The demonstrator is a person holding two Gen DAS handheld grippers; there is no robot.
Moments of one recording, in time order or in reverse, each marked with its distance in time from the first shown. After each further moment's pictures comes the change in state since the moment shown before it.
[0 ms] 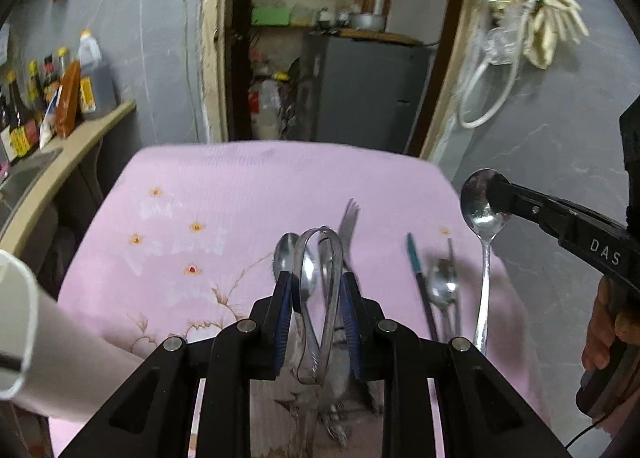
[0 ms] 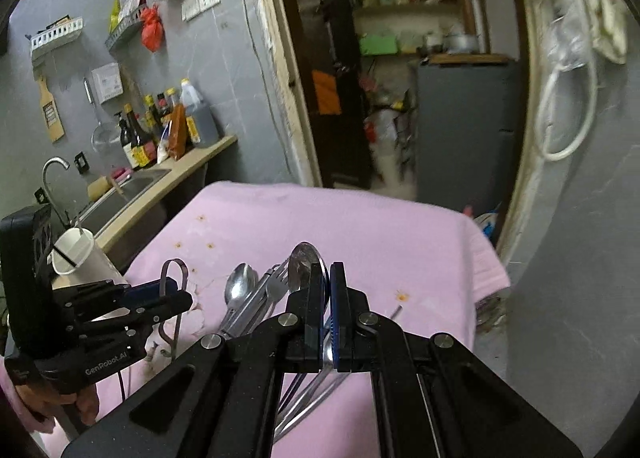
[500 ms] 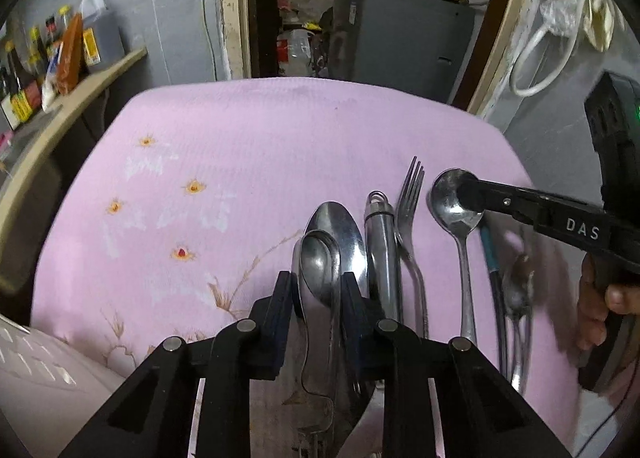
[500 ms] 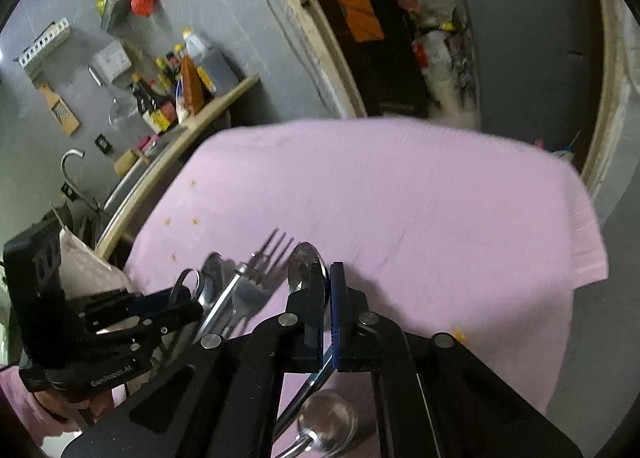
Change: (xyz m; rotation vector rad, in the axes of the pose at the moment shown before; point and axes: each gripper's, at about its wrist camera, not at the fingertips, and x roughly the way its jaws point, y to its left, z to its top) left arm 0.081 0.024 0.008 -0.089 0.200 0.093; right arm 0.146 -0.027 -0.011 0.069 0.255 0.264
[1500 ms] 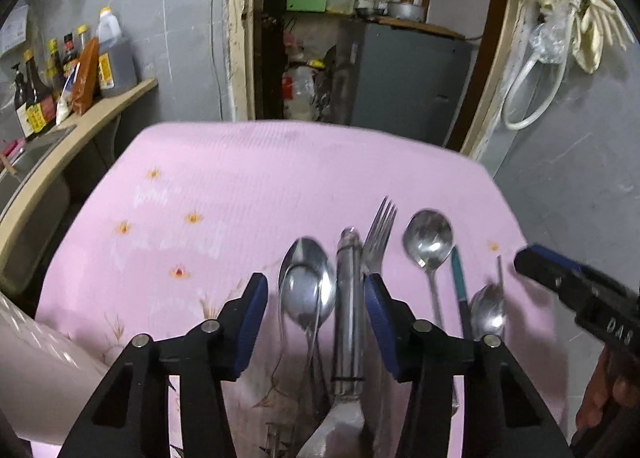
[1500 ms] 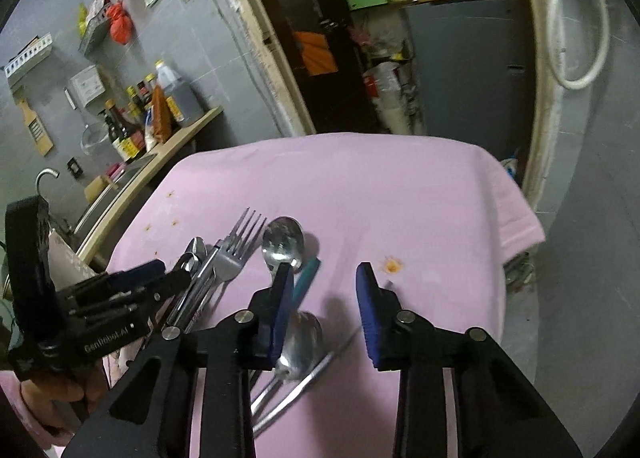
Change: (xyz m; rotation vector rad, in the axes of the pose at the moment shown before) left arm -0.020 -0.019 -0.009 -0.018 -0.137 0.030; right arm -0.043 -0.006 -0.033 0.036 -0.115 -0.146
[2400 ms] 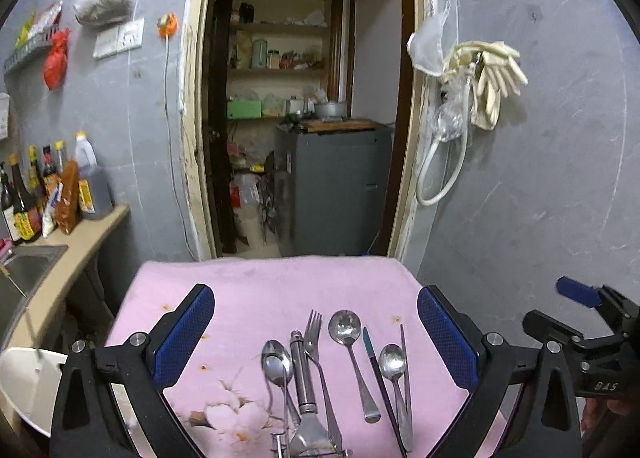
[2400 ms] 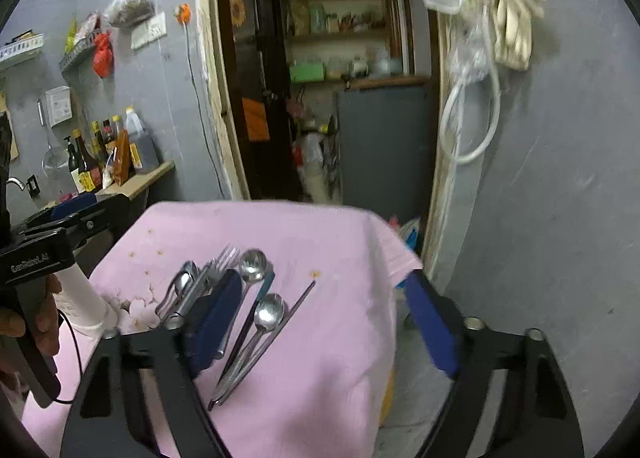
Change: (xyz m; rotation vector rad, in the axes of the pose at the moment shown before) left arm -0.137 -0.010 0.024 0.168 -0.362 -0.180; right arm -0.160 0.033 -0.019 -0.009 -0.238 -0.334
